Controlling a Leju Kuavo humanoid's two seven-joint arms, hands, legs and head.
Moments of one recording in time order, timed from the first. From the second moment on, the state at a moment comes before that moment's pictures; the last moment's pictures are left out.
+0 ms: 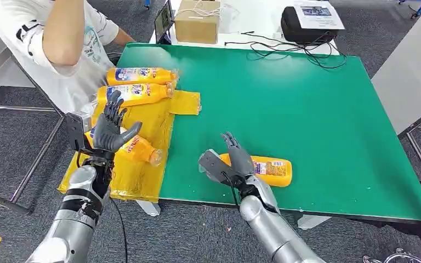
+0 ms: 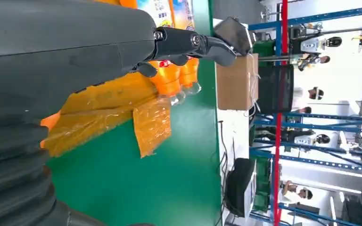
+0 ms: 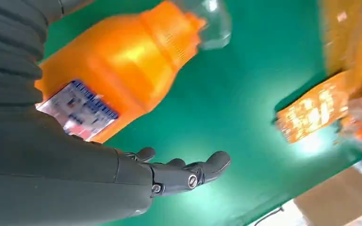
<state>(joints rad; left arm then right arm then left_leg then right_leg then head) -0.46 -0.10 0.04 -0.93 0.05 -0.15 -0.42 -0.44 0.15 0.48 -0.85 0.74 -0.27 -0.07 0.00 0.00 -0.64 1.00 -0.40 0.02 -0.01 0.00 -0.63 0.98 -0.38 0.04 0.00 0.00</state>
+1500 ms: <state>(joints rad) -0.38 -0.07 0.04 -0.96 0.17 -0.22 -0.37 -0.45 0.05 0.43 -0.80 0.99 -0.22 0.09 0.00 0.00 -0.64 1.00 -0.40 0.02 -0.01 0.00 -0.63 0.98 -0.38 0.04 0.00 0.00</state>
